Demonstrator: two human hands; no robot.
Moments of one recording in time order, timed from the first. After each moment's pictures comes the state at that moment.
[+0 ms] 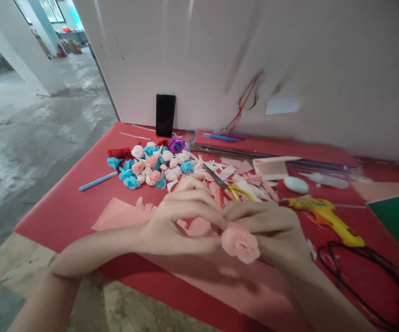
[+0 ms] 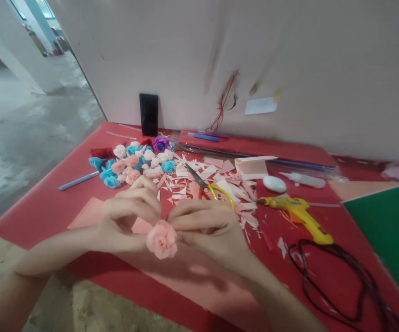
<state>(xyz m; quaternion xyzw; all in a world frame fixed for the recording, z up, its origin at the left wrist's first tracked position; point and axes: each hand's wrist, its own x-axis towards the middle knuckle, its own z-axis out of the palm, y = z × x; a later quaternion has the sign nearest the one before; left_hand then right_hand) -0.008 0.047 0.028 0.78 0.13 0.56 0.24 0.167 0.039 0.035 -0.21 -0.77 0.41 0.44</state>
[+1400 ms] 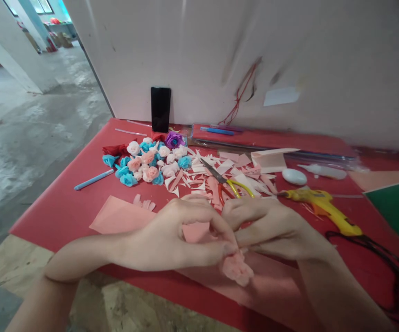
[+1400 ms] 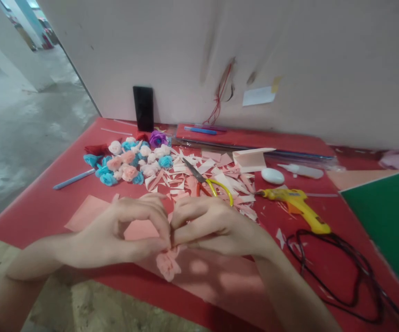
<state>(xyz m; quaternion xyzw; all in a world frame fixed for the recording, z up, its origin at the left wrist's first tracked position) -0.016 0.025 0.058 0.73 0.28 0.30 0.55 0.186 0.060 0.030 -0.05 -0.86 0.41 0.31</state>
